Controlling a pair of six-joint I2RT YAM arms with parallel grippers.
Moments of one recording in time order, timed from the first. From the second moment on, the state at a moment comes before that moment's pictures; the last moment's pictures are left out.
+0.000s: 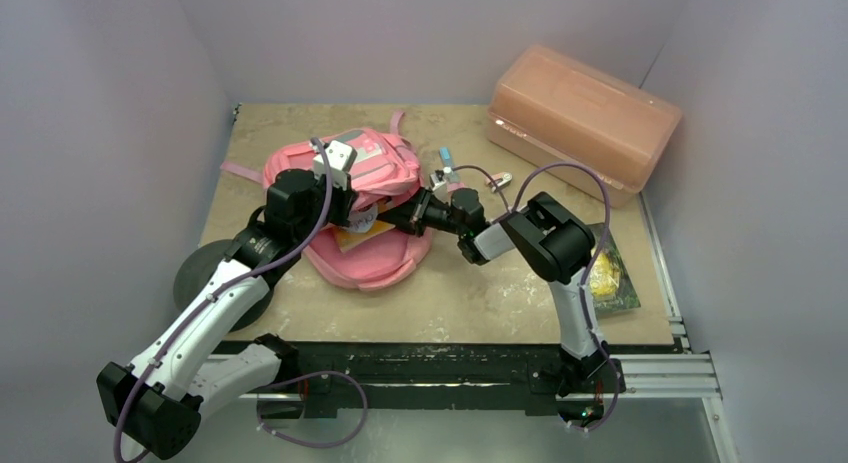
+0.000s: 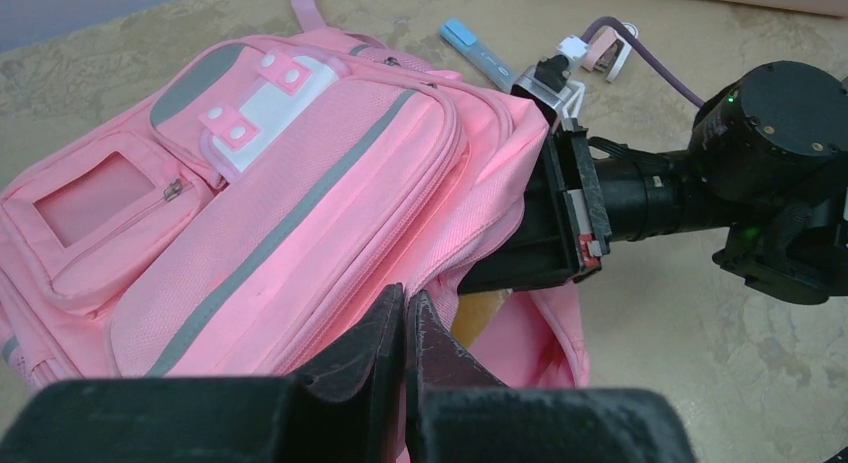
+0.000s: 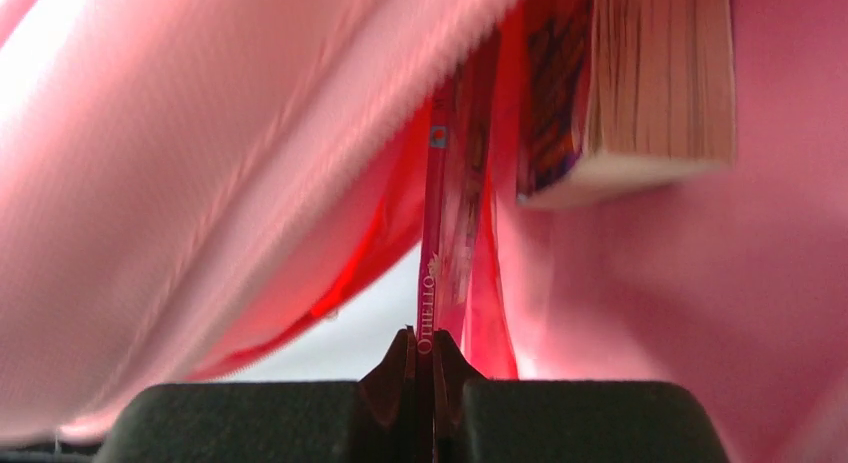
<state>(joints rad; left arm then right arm) -0.48 0.97 0.92 -0.30 -0.03 -0.04 0.65 2.13 0.92 1.17 -0.56 1.51</state>
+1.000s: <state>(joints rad) -0.48 0.99 0.92 -0.29 0.00 -0.05 0.63 2.12 1.02 0.89 -0.44 1.41</state>
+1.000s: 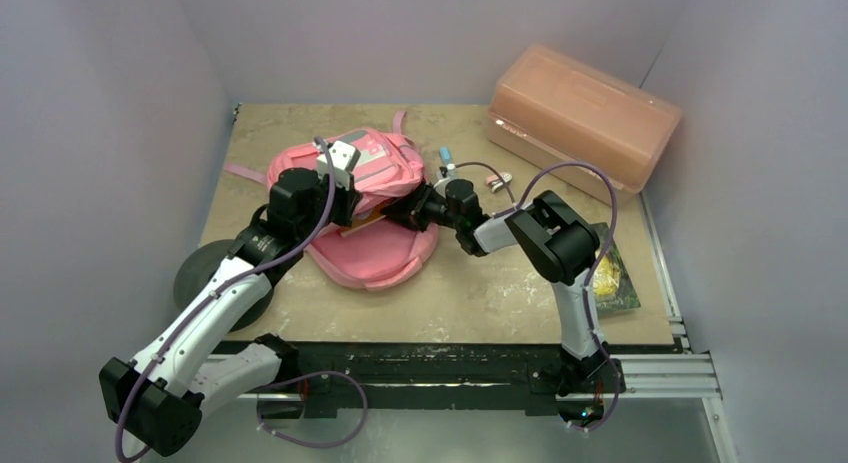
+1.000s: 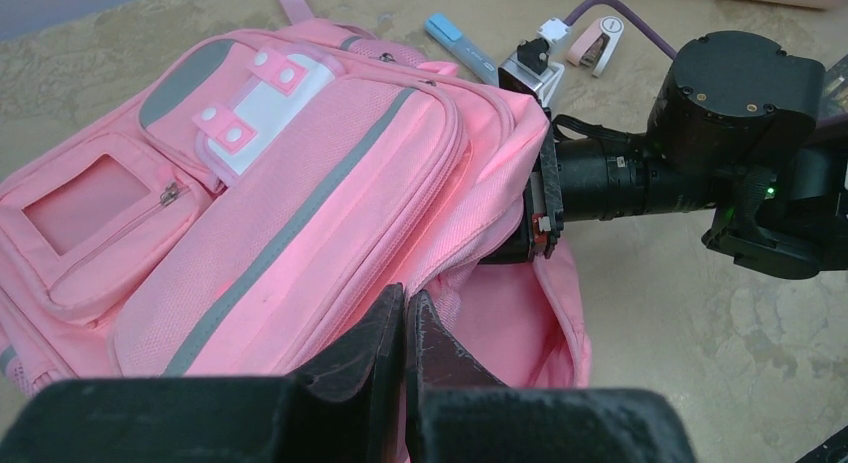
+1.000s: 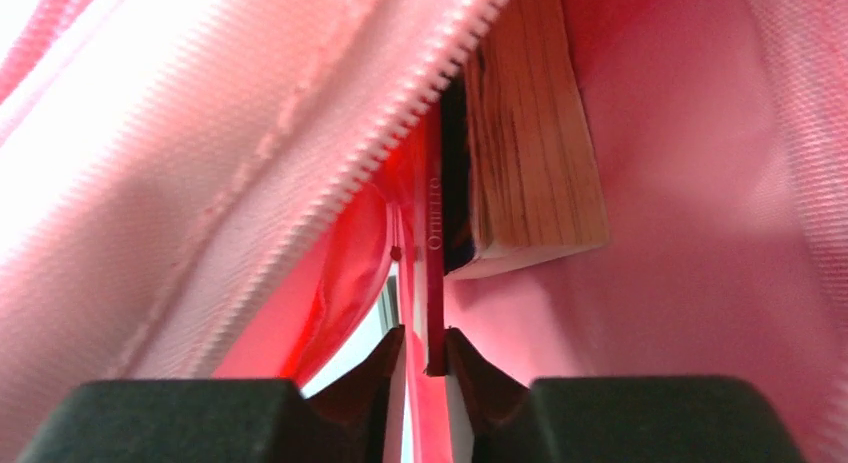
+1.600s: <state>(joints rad) -0.48 0.99 0.92 -0.29 0.00 -0.05 0.64 2.20 1.12 0.95 -0.30 1.50</state>
